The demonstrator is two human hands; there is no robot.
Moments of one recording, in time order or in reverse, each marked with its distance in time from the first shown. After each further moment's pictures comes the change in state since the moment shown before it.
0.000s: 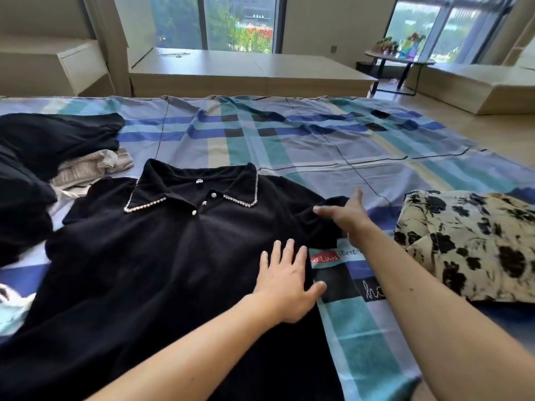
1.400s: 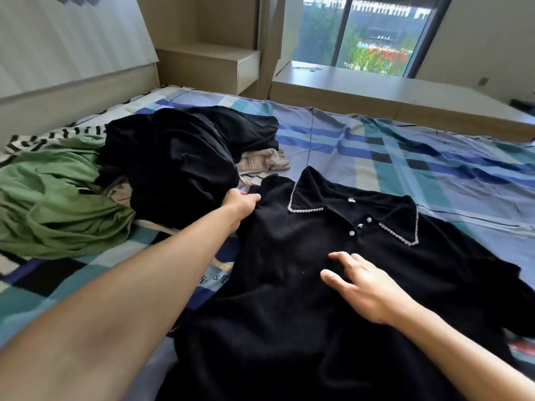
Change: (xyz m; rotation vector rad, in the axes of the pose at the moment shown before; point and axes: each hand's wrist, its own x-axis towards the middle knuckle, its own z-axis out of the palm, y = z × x) left_hand -0.056 -0.360 -0.139 -0.972 0.711 -0.772; right_hand -0.152 -0.033 0.219 -1.009 -0.548 -0.648
